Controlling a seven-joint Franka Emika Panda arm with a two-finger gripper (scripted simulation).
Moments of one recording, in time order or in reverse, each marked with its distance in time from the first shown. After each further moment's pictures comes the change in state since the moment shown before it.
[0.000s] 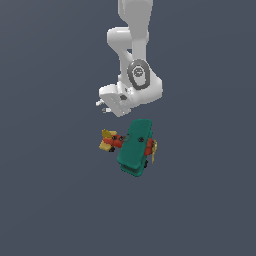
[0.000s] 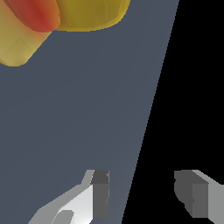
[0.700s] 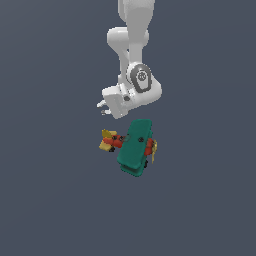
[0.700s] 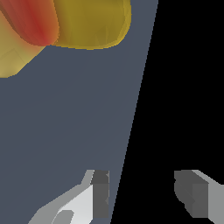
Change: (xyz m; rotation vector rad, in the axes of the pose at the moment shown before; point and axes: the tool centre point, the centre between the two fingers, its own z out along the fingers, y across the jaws) arm 0.009 -0.001 0.002 -0.156 0.125 -0.004
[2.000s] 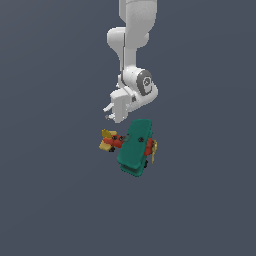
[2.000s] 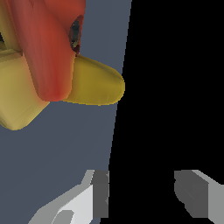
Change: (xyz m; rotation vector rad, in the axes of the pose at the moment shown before) arm 0.029 -0.009 -0.017 -0.217 0.314 0.023
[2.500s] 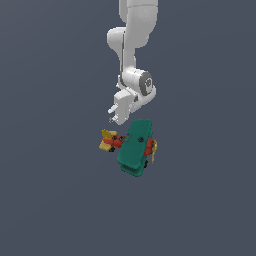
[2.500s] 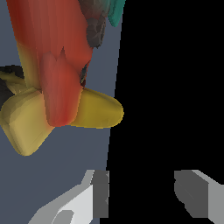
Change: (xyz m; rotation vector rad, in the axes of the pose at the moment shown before) arm 0.017 -0.005 -0.011 -0.055 0.142 0.026
